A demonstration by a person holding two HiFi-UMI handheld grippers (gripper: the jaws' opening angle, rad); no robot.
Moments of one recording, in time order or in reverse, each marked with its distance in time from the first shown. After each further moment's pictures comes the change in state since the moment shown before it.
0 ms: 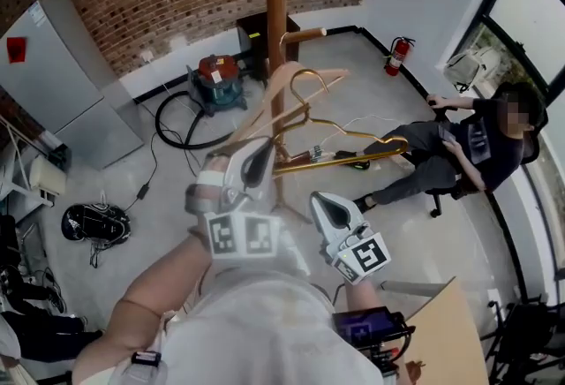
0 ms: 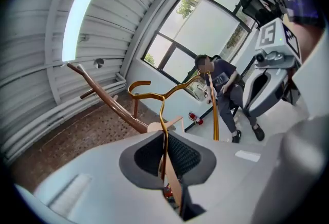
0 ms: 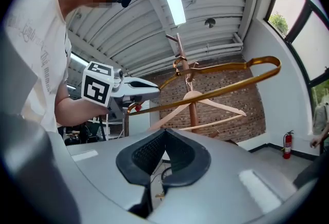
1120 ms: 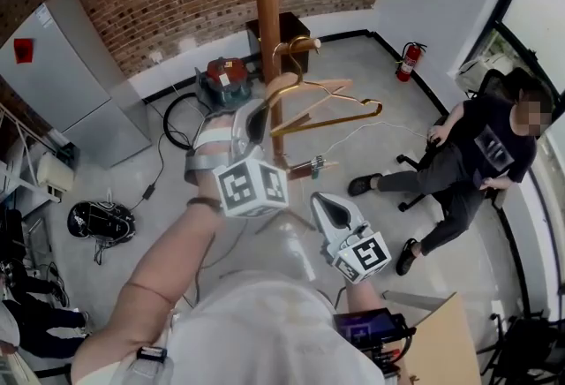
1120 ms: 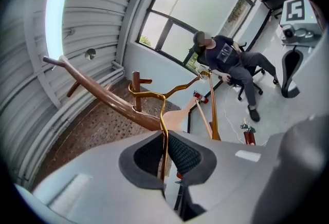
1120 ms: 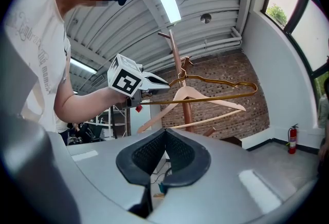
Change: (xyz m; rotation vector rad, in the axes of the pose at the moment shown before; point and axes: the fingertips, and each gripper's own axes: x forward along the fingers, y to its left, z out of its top) left arm 0.088 0.051 -0.021 0.118 0.223 0.057; right arm 0.019 -0.034 -0.005 0.043 0.011 0.044
